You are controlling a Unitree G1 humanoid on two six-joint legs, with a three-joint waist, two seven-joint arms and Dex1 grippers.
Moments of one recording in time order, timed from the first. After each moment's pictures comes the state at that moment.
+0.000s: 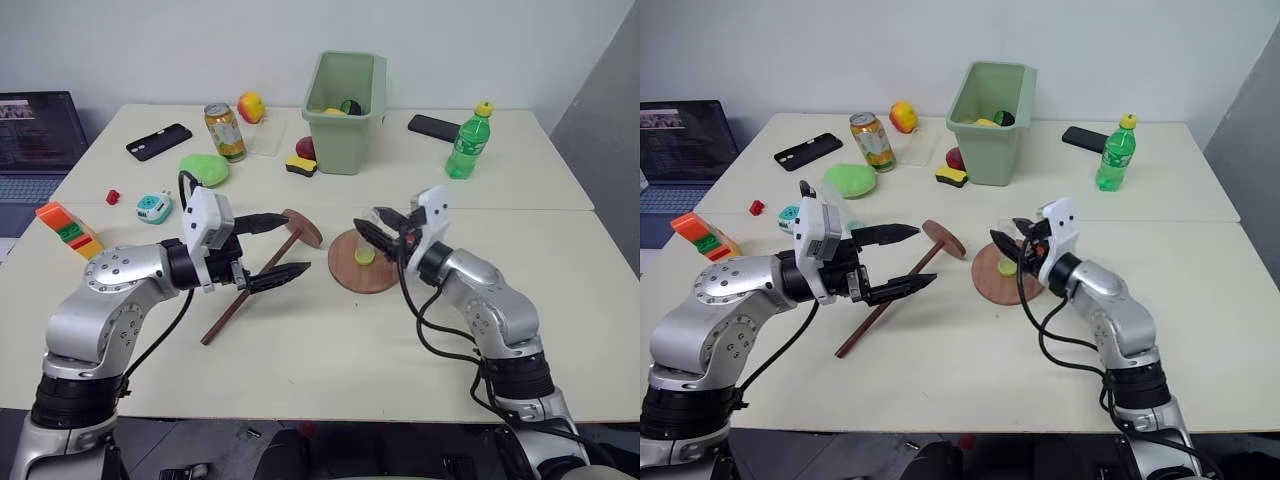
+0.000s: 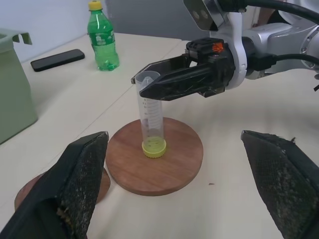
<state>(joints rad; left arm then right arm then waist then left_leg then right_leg) -0.35 0.73 0.12 -0.31 -0.59 0.52 -0.99 -0.48 -0.22 0.08 -0.14 0.38 0.53 0.46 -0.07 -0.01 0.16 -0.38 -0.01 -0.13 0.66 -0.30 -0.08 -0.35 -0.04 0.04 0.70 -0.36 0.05</state>
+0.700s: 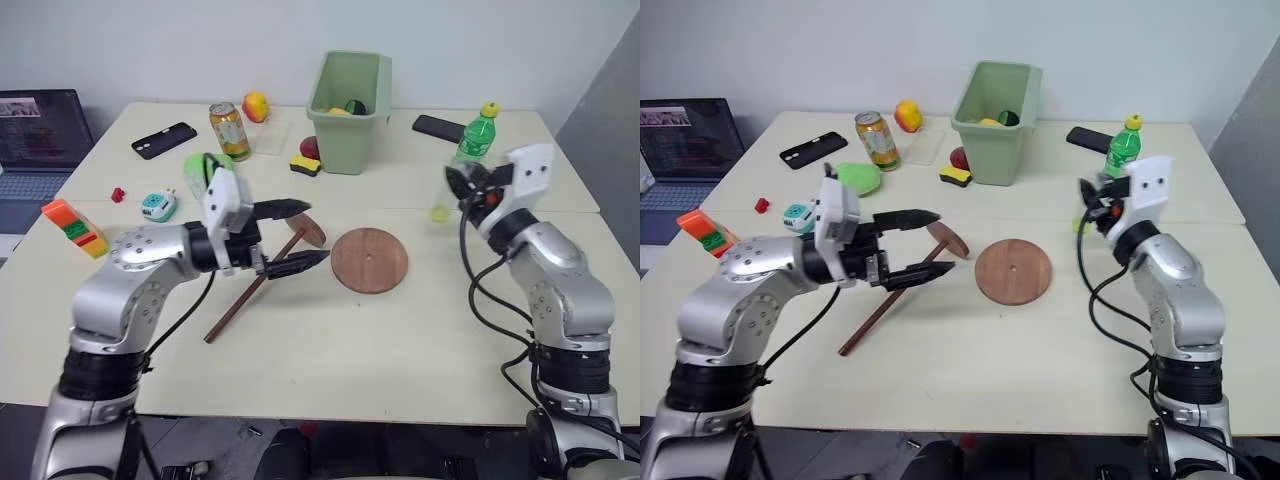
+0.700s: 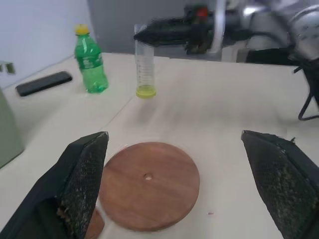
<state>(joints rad) -0.53 0.64 0.00 -0.25 -0.59 0.51 -1.04 -0.50 -0.37 -0.26 -0.13 0.31 0.59 0.19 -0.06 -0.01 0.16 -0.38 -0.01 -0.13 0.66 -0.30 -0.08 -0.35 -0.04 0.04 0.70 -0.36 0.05</state>
